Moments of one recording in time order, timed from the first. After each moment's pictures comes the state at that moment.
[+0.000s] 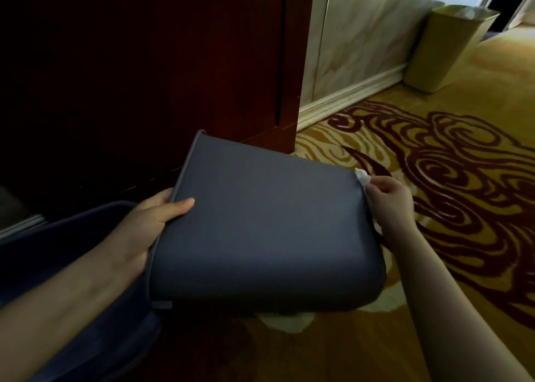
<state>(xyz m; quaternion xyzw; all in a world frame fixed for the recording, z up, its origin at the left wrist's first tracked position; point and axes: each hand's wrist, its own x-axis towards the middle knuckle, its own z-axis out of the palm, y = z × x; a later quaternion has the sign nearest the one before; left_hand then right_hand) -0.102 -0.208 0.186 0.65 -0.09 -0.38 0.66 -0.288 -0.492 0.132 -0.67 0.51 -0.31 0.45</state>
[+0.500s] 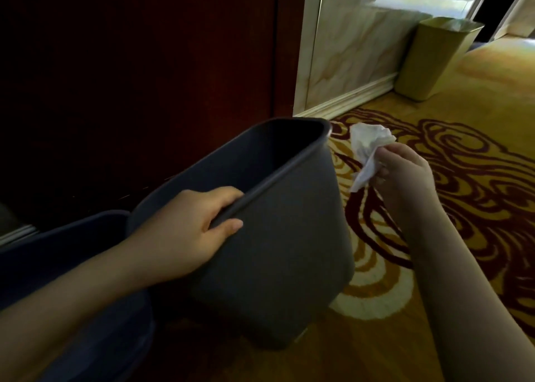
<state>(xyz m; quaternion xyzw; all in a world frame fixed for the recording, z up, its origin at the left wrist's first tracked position) -0.152 -0.232 0.244 0.75 -0.55 -0.15 0.32 -0.293 -0.485 0.209 -0.56 0.39 -0.38 0.63</state>
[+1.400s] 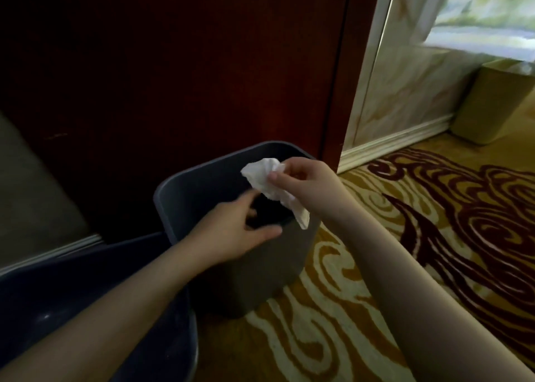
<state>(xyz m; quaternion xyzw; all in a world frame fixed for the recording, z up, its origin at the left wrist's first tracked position) -0.083 -0.249 0.223 0.87 -0.38 -0.16 0.29 -0.156 -0.393 0.251 -0.85 0.13 -0.19 0.48</state>
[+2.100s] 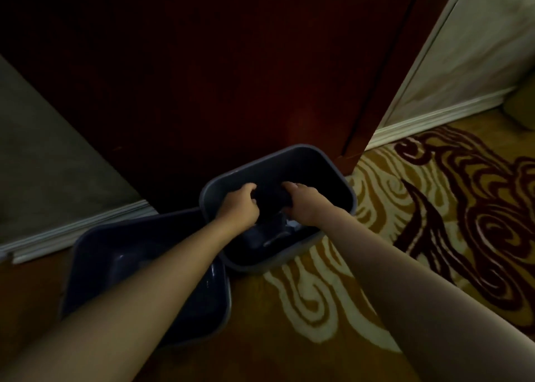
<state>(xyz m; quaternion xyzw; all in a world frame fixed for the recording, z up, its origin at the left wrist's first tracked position) -0.030 -0.257 0.263 0.92 -0.14 -0.24 0.28 -0.076 -0.403 0.257 -0.94 0.13 0.21 0.22</state>
